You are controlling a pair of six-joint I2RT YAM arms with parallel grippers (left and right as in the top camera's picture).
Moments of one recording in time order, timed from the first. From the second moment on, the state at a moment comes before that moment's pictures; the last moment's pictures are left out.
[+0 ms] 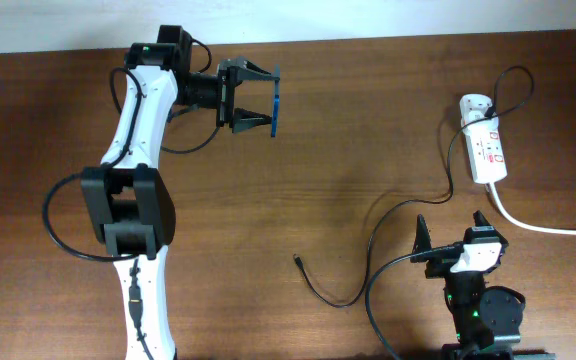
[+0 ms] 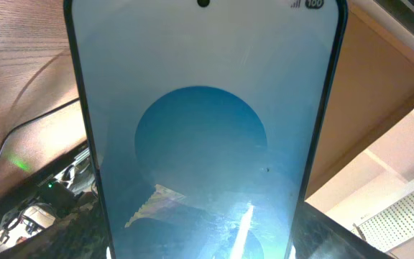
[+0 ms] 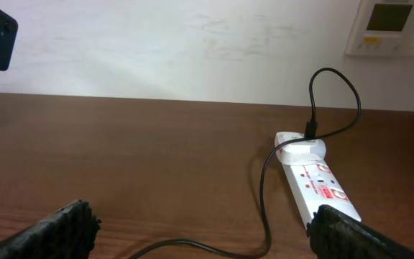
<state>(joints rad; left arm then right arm) -0.09 2.43 2.29 -1.32 1.41 -0.69 -0.01 0.01 0.01 -0.07 -0.02 -0.03</state>
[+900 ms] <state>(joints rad) -0.09 2.43 2.29 -1.32 1.43 -0.67 -0.02 0.90 1.39 -0.99 -0.89 0.09</state>
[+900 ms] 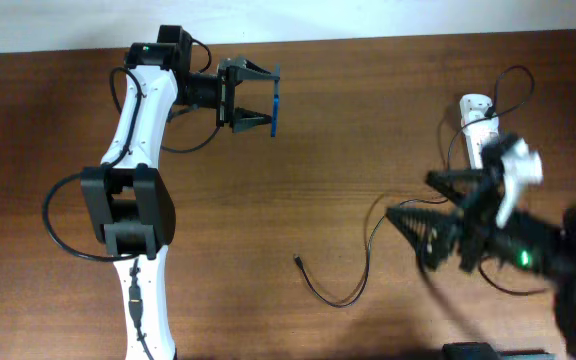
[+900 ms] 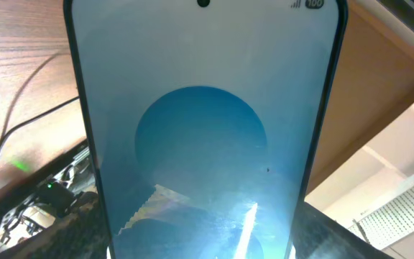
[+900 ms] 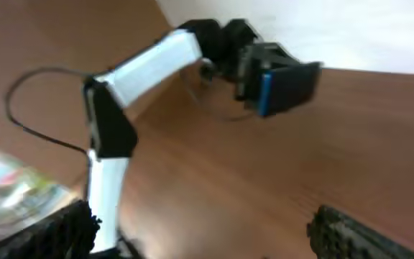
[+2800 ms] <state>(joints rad) -0.10 2.43 2.29 -1.35 1.43 -0.67 0.76 1.98 2.01 -0.95 0.54 0.62</state>
